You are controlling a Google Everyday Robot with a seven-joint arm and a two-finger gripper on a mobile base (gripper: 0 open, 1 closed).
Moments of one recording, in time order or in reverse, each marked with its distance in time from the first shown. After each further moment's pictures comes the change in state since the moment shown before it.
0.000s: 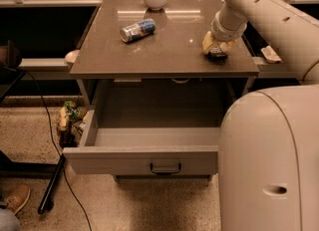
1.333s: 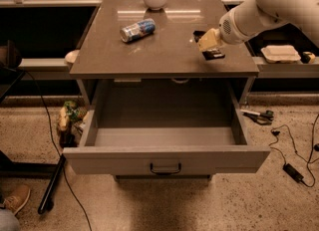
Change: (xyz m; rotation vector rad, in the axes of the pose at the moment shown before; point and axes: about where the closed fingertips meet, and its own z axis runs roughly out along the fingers) arm 0.031 0.050 -0.085 -0.240 -0.245 -0.165
